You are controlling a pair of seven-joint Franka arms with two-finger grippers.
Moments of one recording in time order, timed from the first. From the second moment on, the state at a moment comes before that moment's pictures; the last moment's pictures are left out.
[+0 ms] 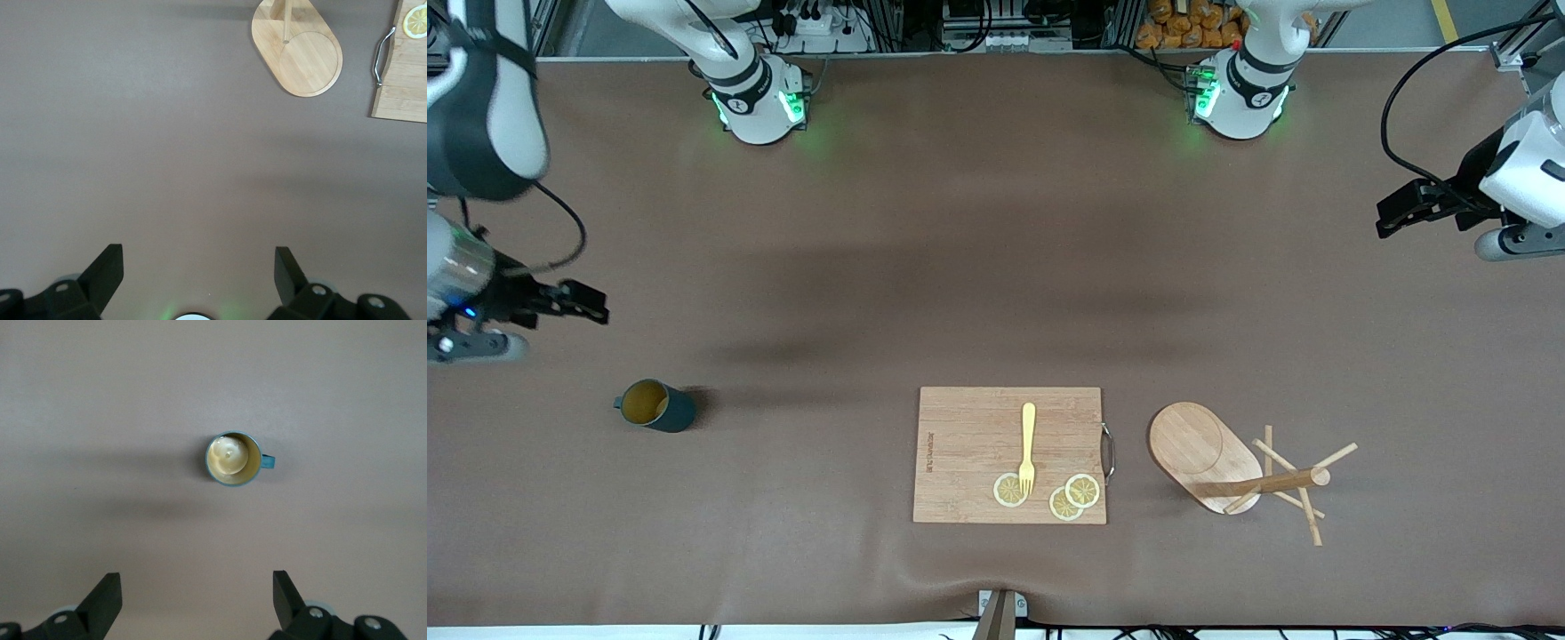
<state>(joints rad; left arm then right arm) 0.04 -0.01 -0.11 -1.60 0.02 1.52 -0.16 0.12 0.20 -0.18 -1.66 -0.01 1.82 -0.13</state>
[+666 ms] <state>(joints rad) 0.06 -0.01 -0.11 -1.60 0.02 1.52 -0.16 0.12 0.44 -0.19 -1.68 0.06 2.02 -0.12</state>
